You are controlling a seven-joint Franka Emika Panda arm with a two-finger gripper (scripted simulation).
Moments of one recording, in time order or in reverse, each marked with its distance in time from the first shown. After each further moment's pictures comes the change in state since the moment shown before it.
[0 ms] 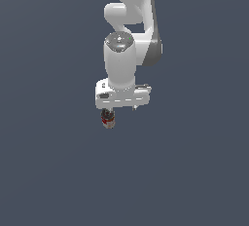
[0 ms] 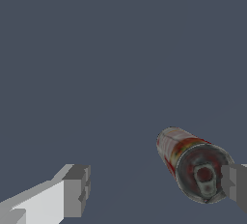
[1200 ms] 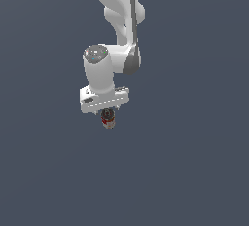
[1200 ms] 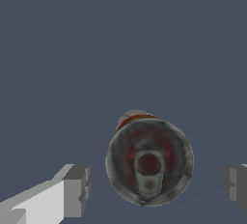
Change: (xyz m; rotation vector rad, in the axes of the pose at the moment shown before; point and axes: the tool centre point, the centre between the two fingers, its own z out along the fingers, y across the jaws) arm -0.035 0.072 0.045 -0.019 -0.015 -0.189
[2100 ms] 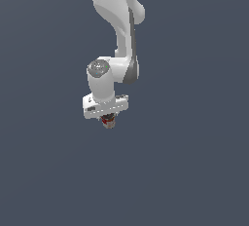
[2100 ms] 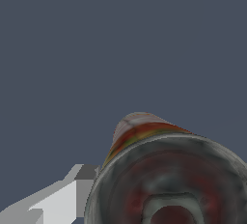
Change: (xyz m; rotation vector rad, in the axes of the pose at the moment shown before) arm -0.001 0.001 0.049 0.000 0.000 -0.003
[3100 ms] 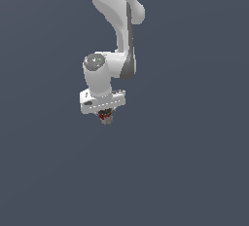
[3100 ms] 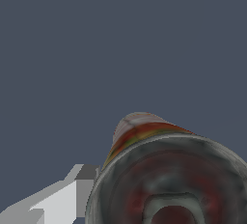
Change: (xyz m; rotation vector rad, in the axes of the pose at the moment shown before) arm -0.022 0.007 -0.011 0.002 -0.004 -0.001
